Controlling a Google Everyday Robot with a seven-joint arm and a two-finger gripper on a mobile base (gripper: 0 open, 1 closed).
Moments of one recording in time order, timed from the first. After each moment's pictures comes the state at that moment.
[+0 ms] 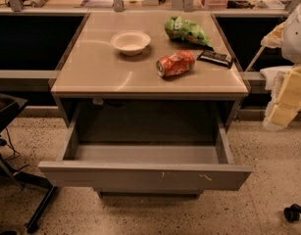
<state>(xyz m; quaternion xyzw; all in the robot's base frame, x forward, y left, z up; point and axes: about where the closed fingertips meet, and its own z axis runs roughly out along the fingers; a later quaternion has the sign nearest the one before) 0.438 -0.217 0.976 -0.60 0.78 -0.03 0.16</state>
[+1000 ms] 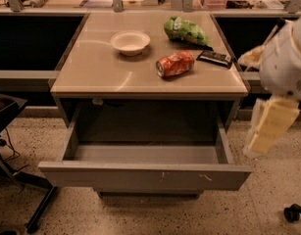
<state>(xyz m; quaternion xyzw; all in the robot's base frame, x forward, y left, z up) 0.416 -0.177 0.949 -0.64 0.75 -0.02 0.19</state>
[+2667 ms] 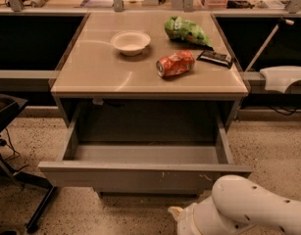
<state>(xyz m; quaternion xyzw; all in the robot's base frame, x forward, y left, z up) 0.273 -0.044 0.579 -0.57 0.76 0.28 0.14</state>
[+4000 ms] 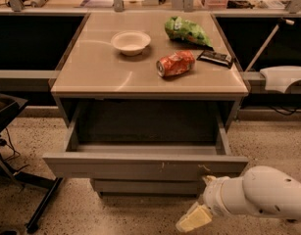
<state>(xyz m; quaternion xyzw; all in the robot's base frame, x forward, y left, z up) 0.380 -0.133 0.583 -0.42 0.86 0.17 0.24</state>
